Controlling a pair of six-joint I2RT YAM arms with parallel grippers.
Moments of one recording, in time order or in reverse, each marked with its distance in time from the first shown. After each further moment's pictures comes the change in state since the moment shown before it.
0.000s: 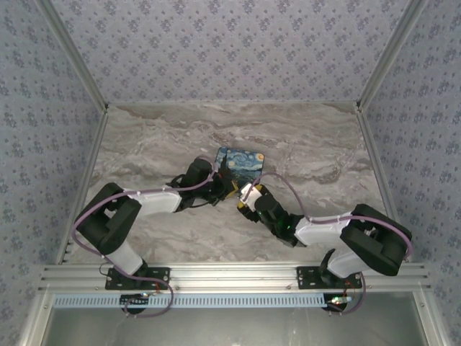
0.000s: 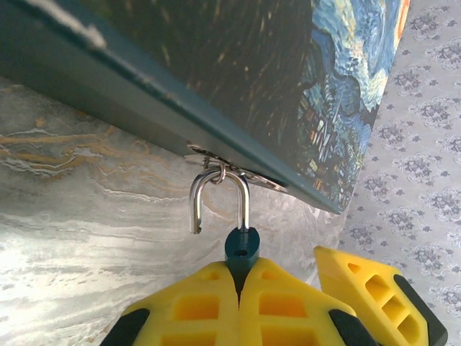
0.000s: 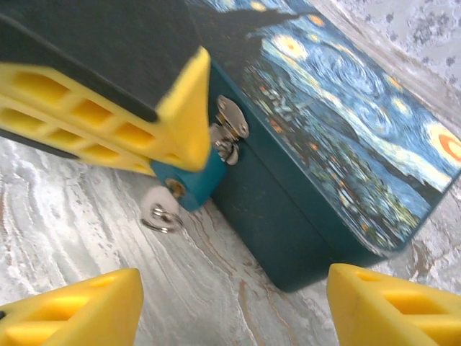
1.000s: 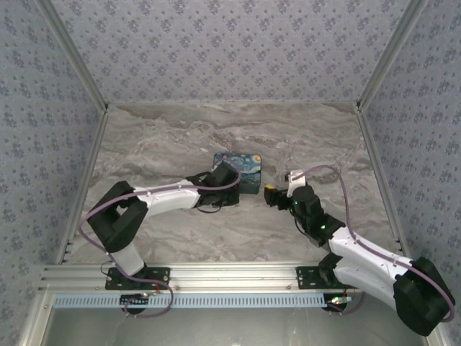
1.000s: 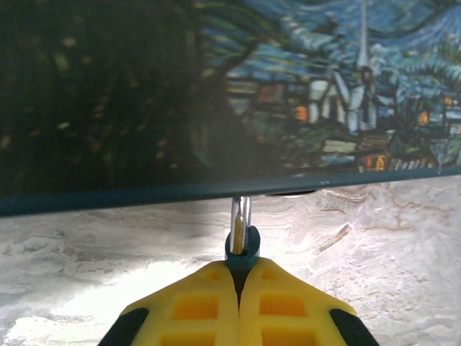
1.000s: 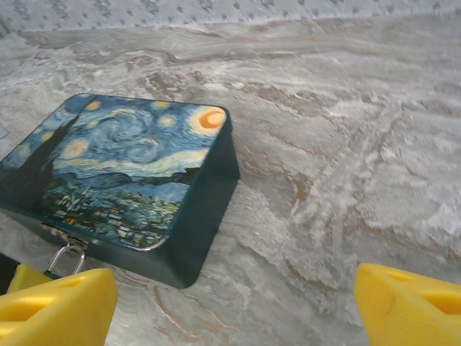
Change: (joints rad) left arm -0.202 0.089 0.282 -0.544 -0.390 0.407; right arm -0.325 -0.523 -0.078 -0.353 -0.158 0.462
